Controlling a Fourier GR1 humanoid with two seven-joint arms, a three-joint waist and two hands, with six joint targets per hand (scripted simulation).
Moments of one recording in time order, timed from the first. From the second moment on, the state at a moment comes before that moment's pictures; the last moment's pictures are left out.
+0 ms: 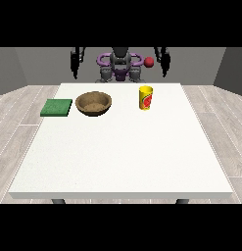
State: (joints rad) left arm 0.02 0.09 0.01 -1.59 0.04 -0.04 -0.03; right arm -0.01 -0.13 0.03 -1.57 -0.01 0.01 0.01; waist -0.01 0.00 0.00
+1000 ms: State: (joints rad) left arm -0.06 0.01 -0.07 -1.91 0.05 0.16 0.42; right arm 0.03 -0.10 -0.01 -1.96 -0.13 -0.08 0.43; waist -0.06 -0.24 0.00
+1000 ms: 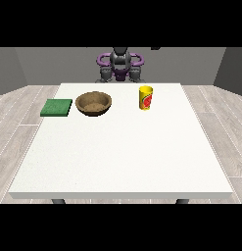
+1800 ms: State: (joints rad) left arm -0.18 0.05 0.06 -1.52 0.02 0.08 -0.20; right arm -0.09 -0.11 -0.10 -1.83 -0.19 0.03 0.05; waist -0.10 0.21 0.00
